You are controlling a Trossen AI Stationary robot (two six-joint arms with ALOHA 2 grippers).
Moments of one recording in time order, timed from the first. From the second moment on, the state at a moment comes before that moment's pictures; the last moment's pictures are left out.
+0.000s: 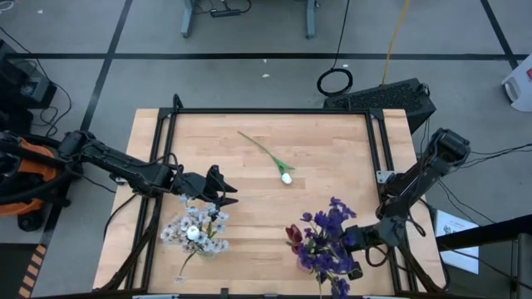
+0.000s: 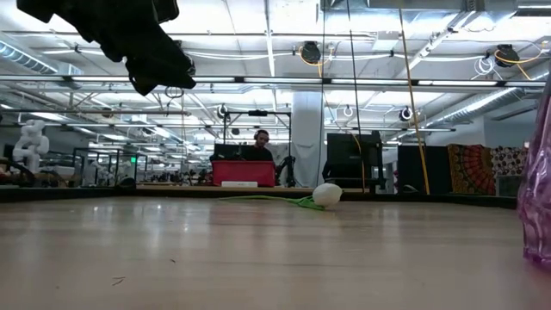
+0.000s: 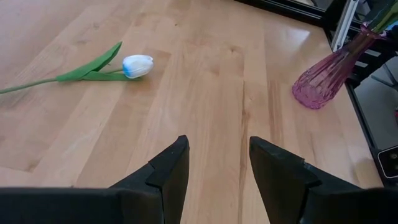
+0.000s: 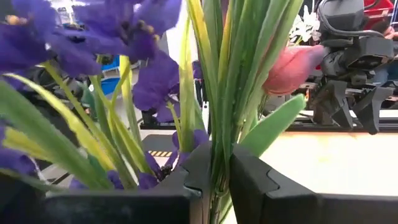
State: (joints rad) left arm -0.28 1.10 0.61 -0.06 -0.20 -0.41; right arm 0.87 1.35 0.61 0.77 0.62 0.15
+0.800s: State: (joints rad) left arm -0.28 1.10 0.61 -0.06 -0.20 -0.41; right arm 0.87 1.32 0.63 0.45 0.56 0.22
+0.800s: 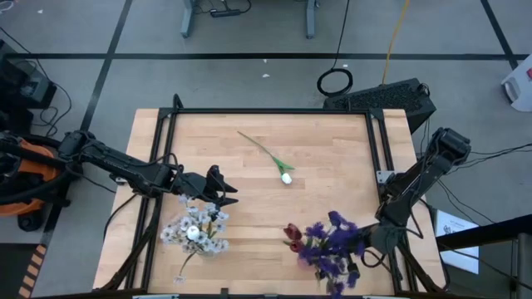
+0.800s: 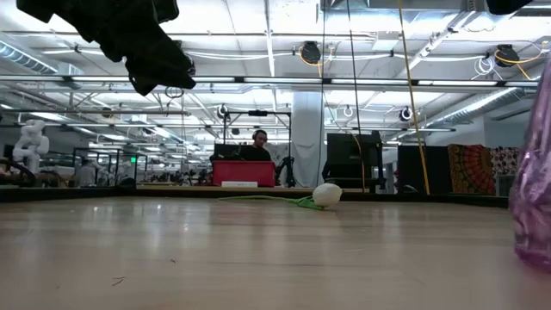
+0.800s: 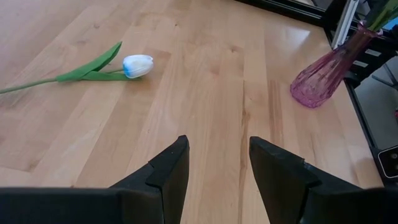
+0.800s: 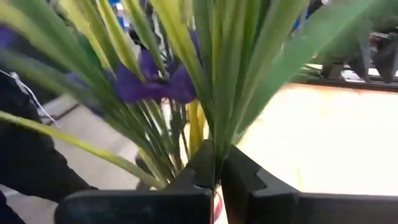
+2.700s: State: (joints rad) left arm -0.28 1.10 0.61 -0.06 -0.20 -0.41; right arm 0.82 1.04 0.63 -0.21 0.50 0.67
